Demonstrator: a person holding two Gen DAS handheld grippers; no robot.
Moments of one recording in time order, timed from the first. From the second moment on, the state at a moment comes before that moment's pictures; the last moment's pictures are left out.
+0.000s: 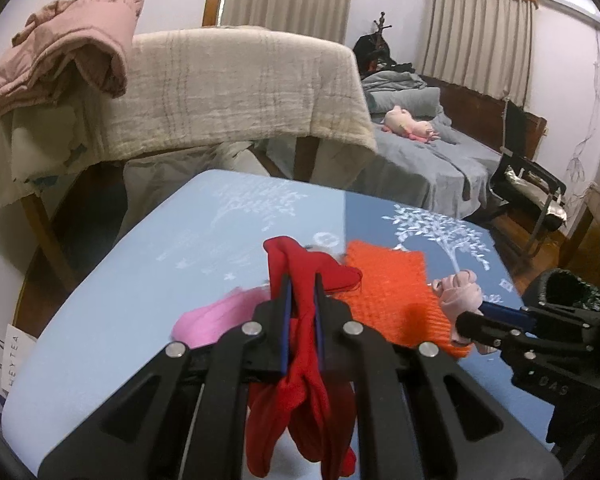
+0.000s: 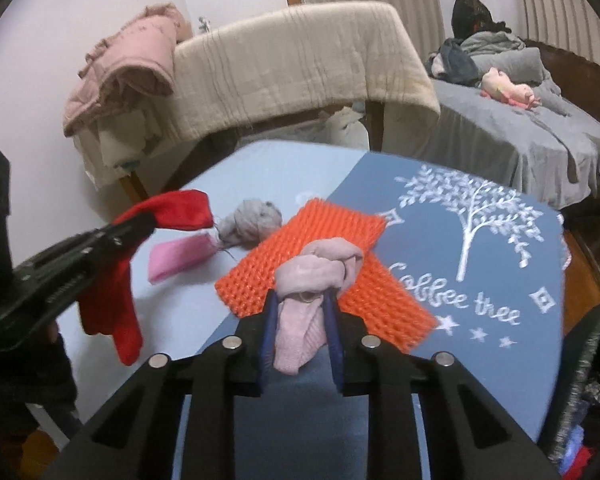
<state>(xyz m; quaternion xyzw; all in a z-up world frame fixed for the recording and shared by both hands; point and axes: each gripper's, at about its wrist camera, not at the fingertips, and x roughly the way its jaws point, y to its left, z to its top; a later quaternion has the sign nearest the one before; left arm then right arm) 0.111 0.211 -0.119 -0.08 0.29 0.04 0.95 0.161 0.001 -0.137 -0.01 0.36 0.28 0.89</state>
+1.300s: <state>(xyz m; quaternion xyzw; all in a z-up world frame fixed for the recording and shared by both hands) 0.110 -0.051 -0.077 -0.03 0.27 -0.20 0.94 0.066 -0.269 -0.065 0.06 0.28 0.05 0.96</state>
